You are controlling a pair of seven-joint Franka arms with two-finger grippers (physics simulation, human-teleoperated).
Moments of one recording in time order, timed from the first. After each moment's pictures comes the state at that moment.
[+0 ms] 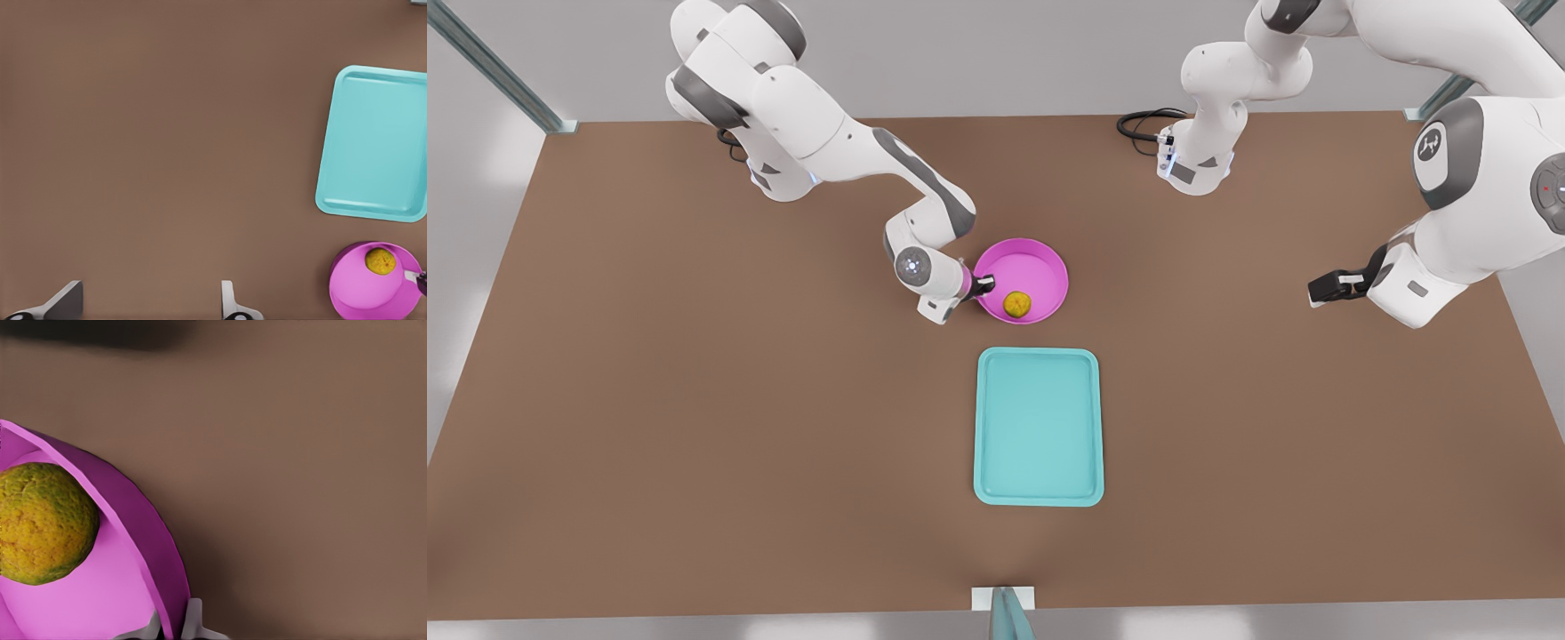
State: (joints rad) left arm -0.03 0.23 -0.01 -1.25 0.00 1.33 -0.11; right arm 0.50 0.58 0.37 -2.06 0.48 2.62 0.21
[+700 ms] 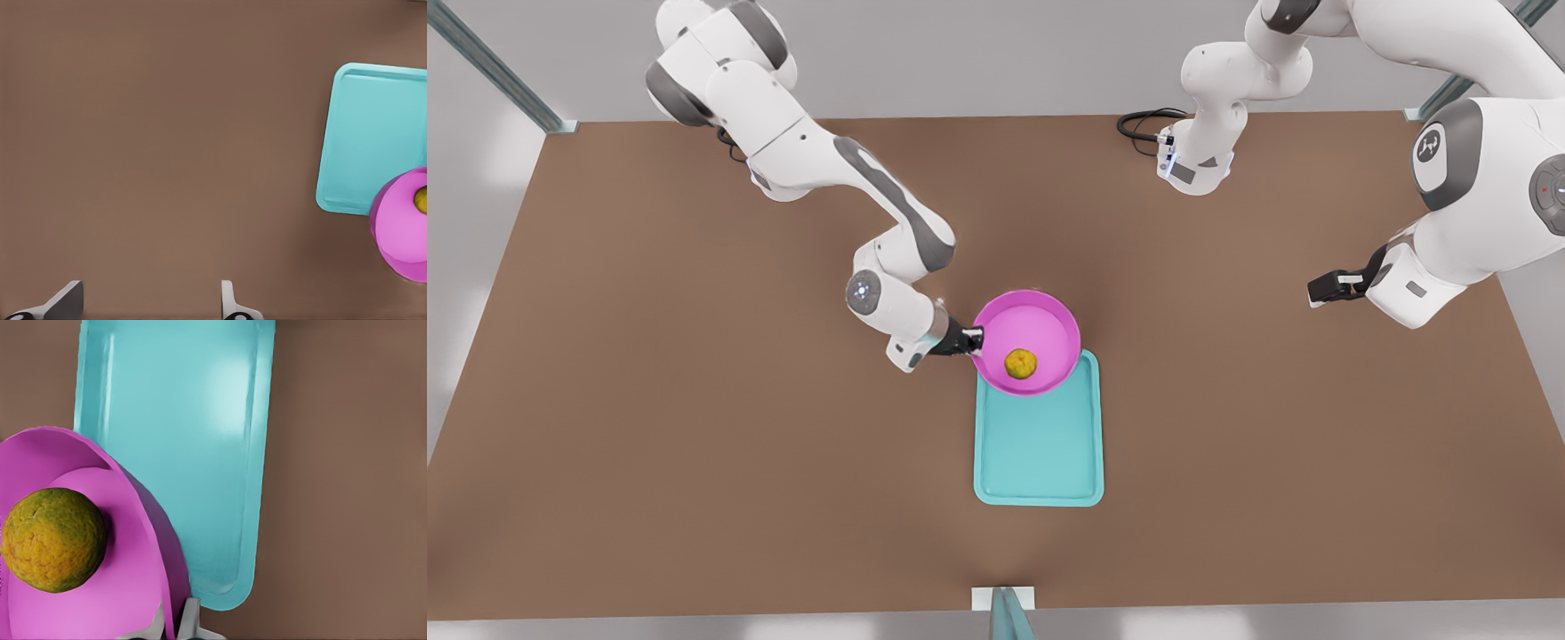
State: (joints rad) left arm -0.03 0.23 -0.01 -1.25 0.00 1.33 -0.10; right arm 0.37 0.58 0.32 -1.78 0.48 2.62 0.20
